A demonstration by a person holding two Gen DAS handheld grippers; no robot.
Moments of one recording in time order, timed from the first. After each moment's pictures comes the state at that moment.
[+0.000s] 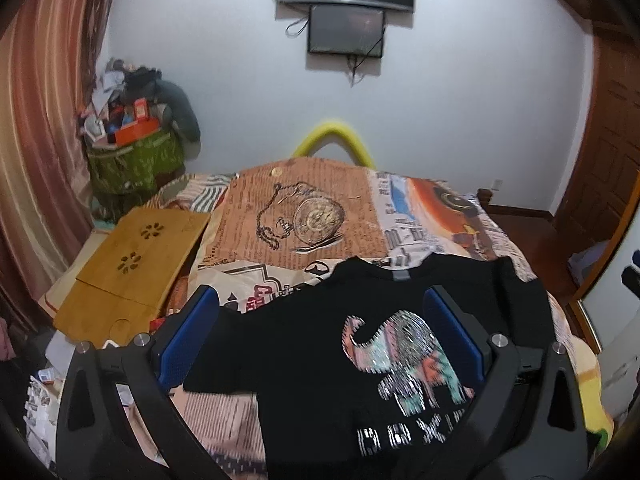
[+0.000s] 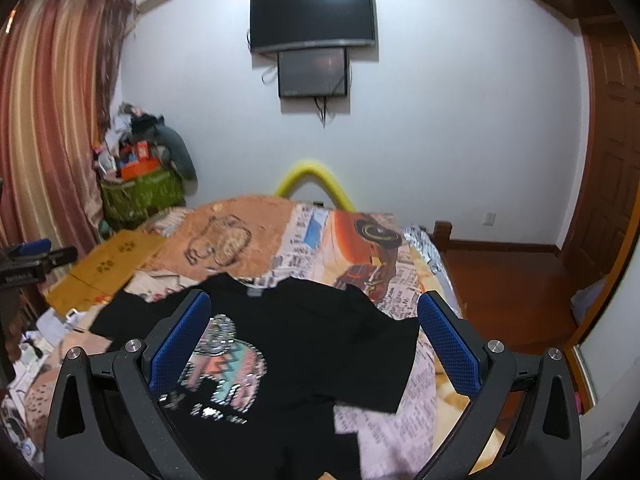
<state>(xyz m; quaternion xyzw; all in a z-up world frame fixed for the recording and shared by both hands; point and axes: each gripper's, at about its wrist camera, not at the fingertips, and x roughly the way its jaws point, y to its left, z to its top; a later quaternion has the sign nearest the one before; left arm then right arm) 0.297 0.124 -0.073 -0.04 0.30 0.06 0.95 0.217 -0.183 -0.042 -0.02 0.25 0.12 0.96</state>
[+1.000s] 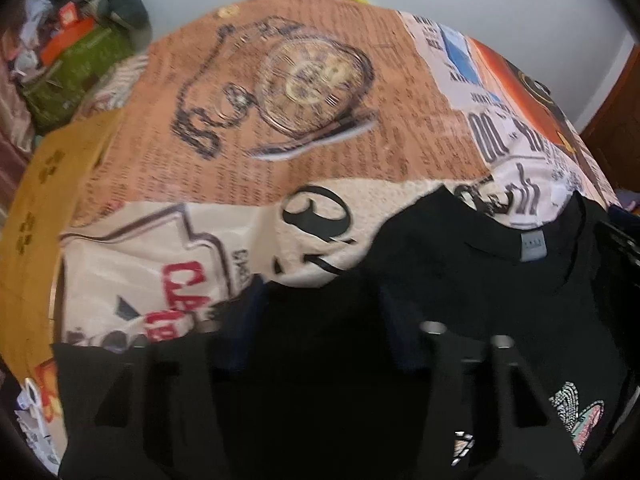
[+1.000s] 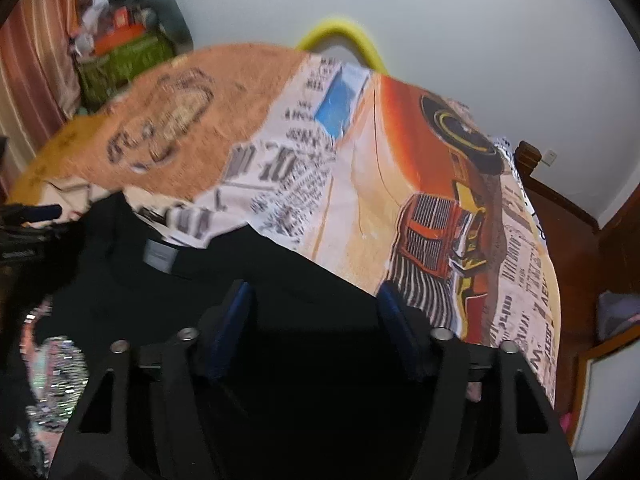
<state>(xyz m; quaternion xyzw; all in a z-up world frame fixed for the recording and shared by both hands) 0.551 0.147 -0.289 -0.04 0.53 0.01 0.85 0.456 -0.118 -0.202 -0.13 0.46 0.16 0.86</state>
